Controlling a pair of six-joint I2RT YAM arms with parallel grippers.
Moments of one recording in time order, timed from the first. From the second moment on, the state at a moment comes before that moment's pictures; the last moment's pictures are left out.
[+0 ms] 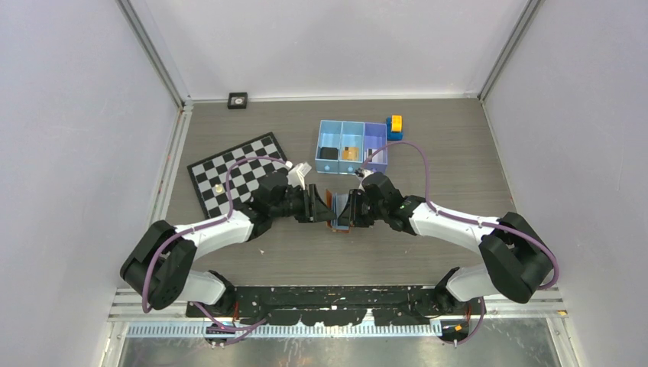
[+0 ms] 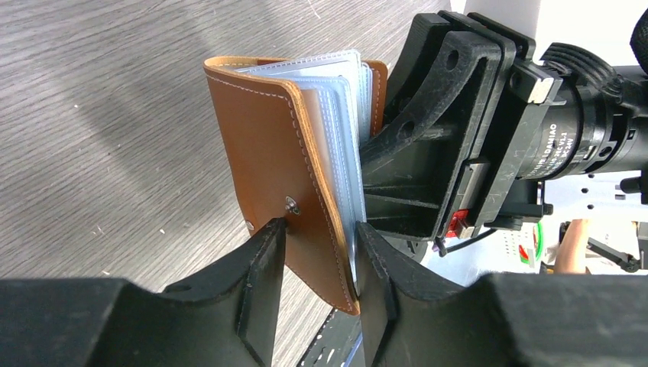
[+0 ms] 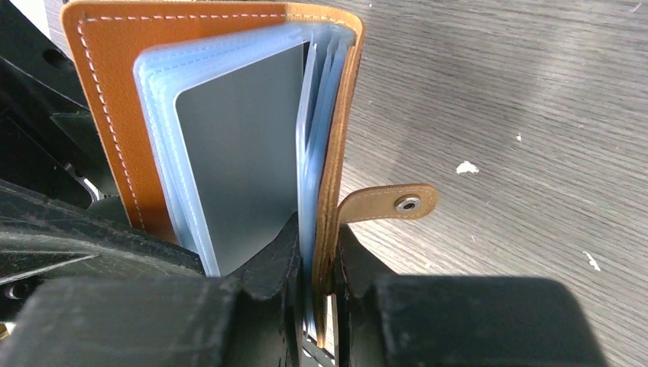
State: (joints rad) left arm -0.63 1.36 0.58 0.32 0.52 -0.75; right arm 0.74 1.39 0.70 -0.06 -0.23 0.75
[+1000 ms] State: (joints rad) left arm -0.63 1.37 0.67 0.06 0.39 -0.66; right arm 0.74 1.35 0.66 0.04 -0.30 0.74
